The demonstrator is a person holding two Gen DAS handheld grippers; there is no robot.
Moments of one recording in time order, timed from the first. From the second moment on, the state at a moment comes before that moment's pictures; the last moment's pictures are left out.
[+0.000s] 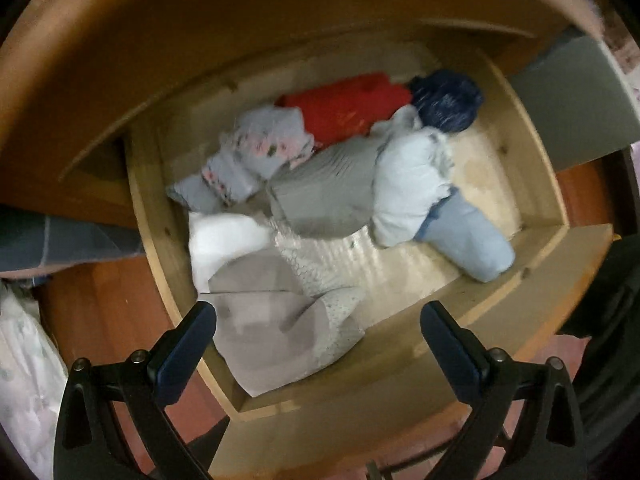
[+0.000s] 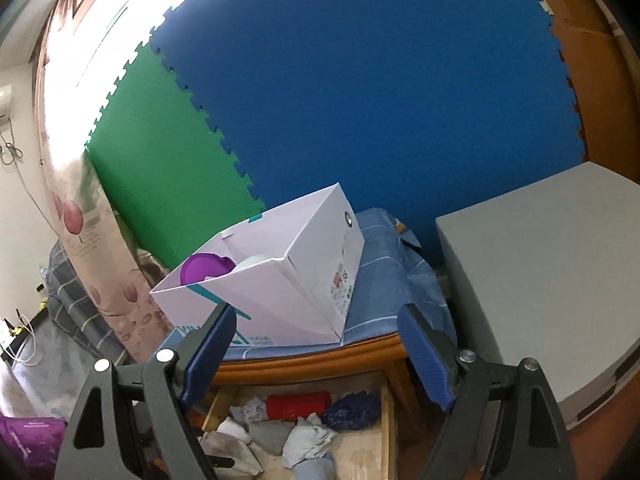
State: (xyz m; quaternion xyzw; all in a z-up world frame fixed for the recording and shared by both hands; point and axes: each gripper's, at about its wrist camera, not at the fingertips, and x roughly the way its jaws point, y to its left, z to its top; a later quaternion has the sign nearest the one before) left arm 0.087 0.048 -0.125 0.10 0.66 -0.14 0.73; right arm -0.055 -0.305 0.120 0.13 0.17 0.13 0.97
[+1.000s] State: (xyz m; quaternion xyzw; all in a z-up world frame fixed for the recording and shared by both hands) left arm 0.053 0.060 -0.079 0.00 0.62 -0.17 0.76; right arm -0.043 -0.312 0.112 0.17 0.20 0.14 0.96
